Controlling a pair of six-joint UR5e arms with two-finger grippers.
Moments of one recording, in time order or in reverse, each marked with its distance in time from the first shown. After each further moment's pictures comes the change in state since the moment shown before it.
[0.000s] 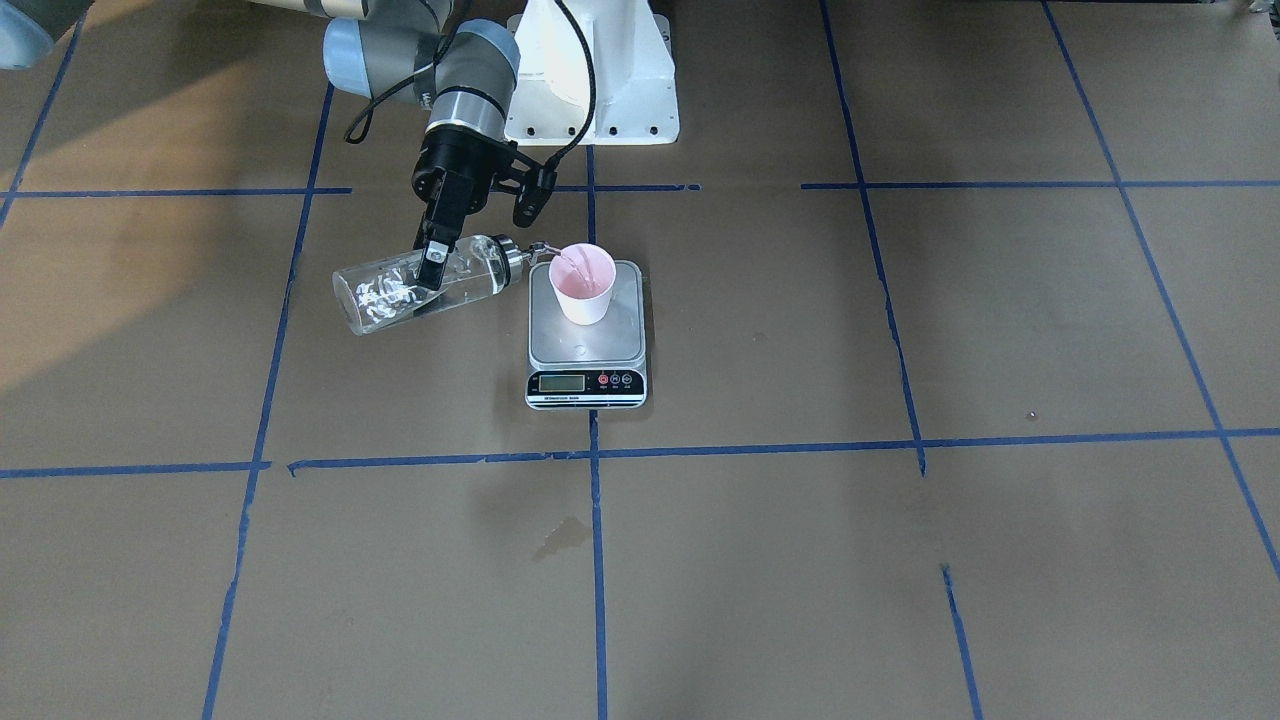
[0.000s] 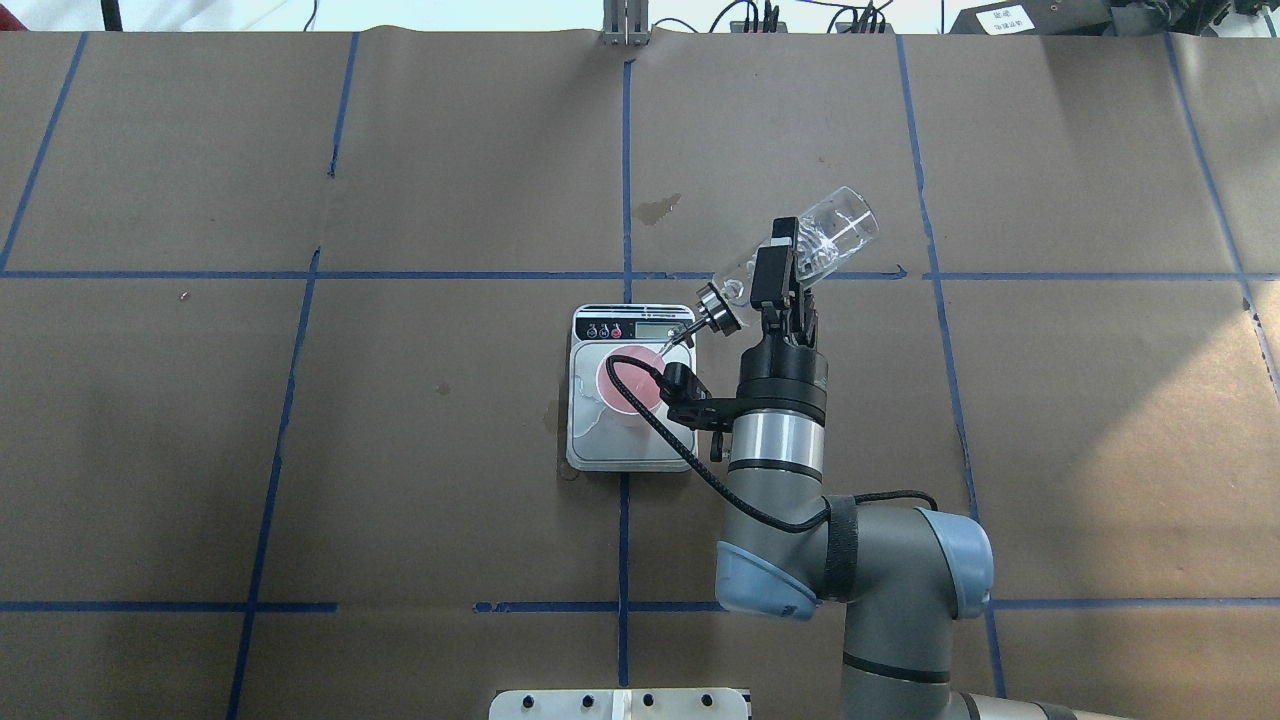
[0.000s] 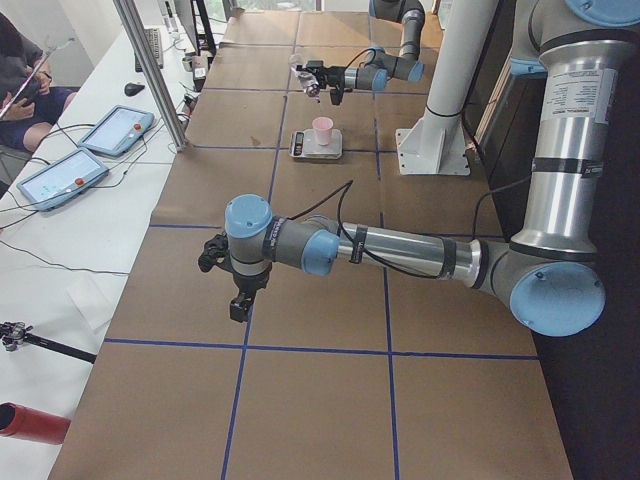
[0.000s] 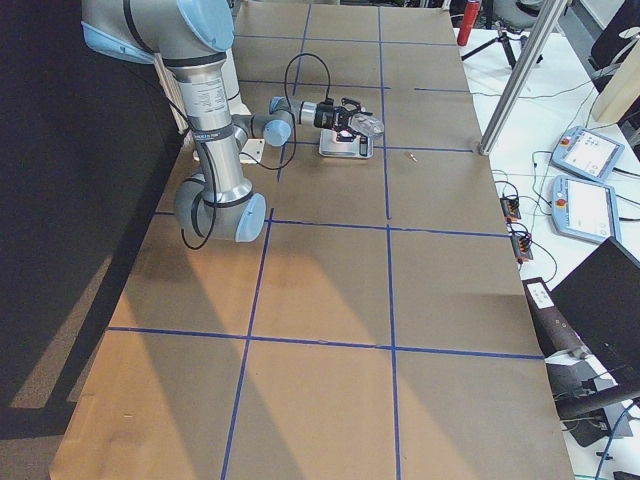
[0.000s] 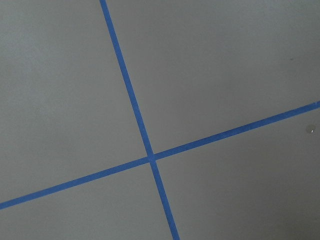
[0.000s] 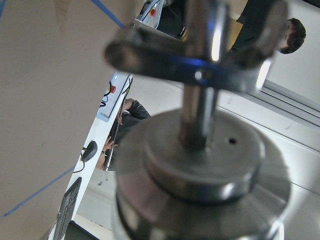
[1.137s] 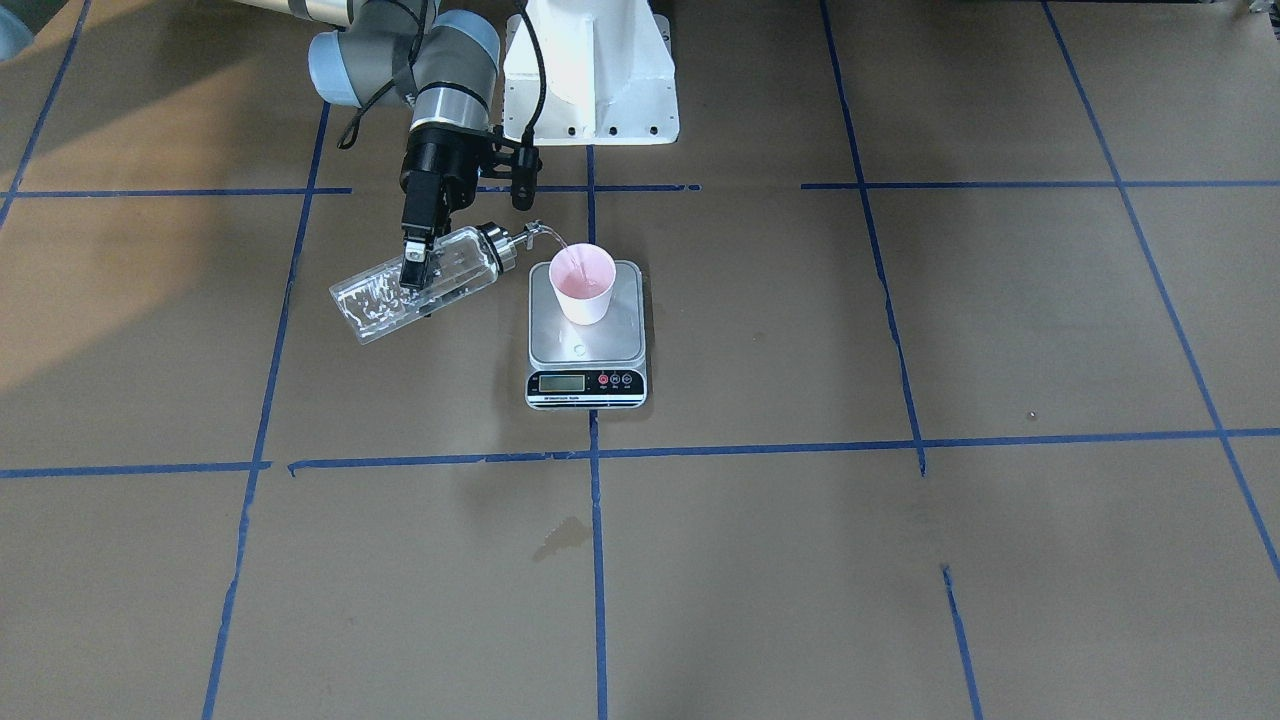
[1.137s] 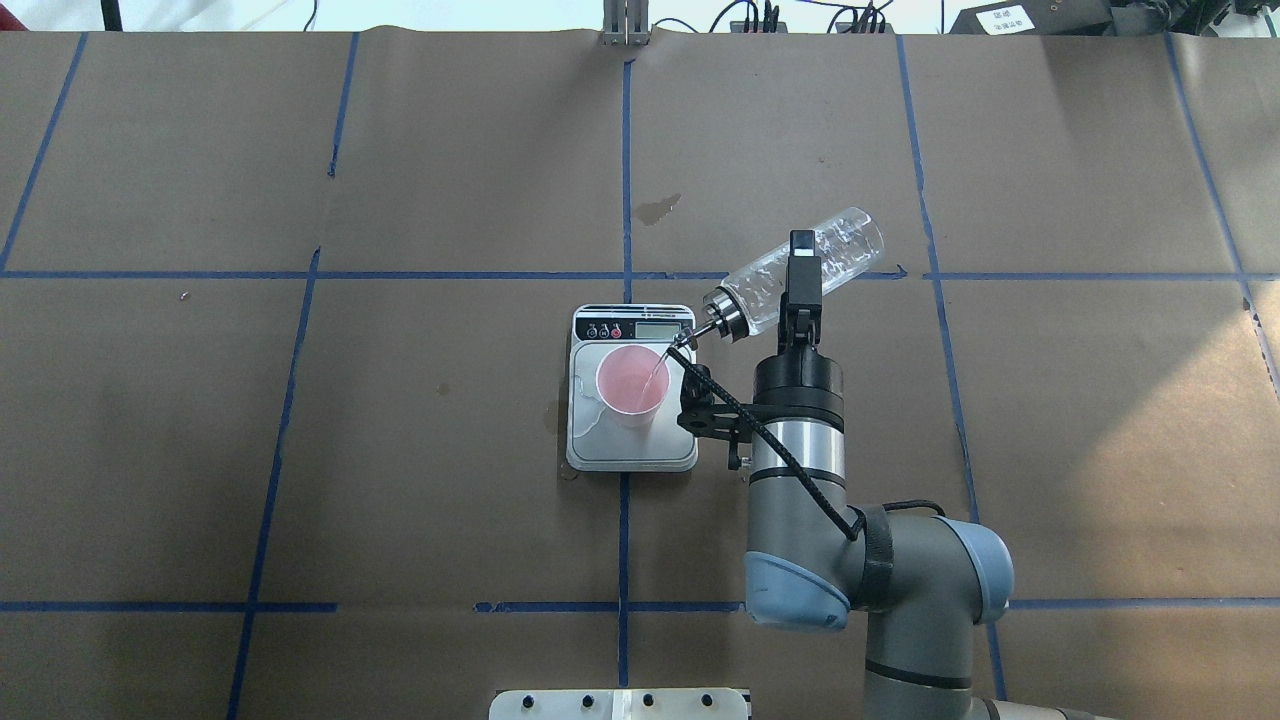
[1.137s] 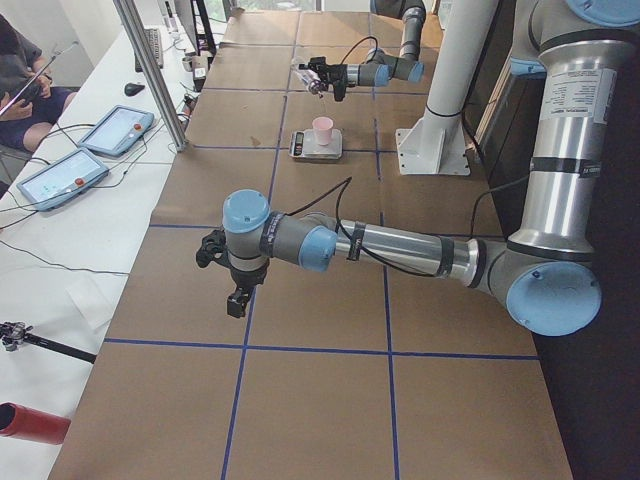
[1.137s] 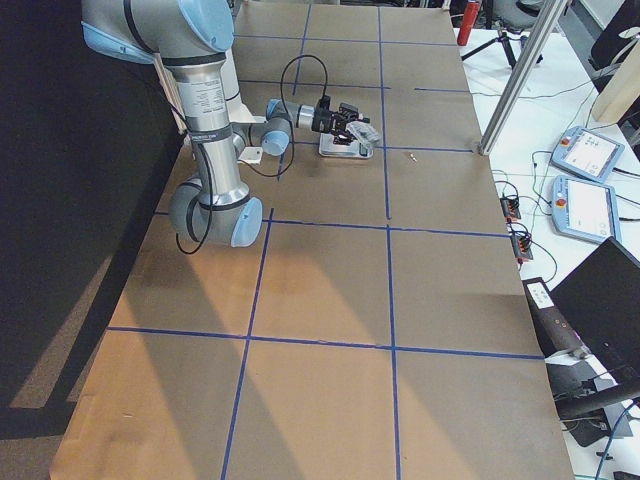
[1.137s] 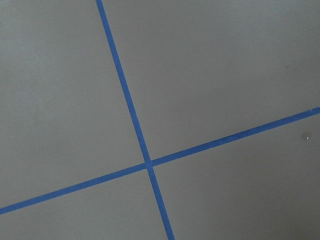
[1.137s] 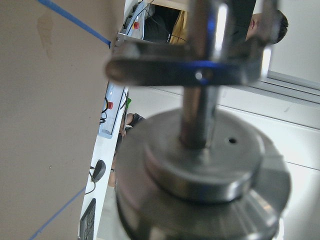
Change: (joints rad) left arm -0.001 -0.009 -0.010 0.003 -0.003 -0.010; right arm -0.009 -0.047 -0.008 0.239 0.088 0.167
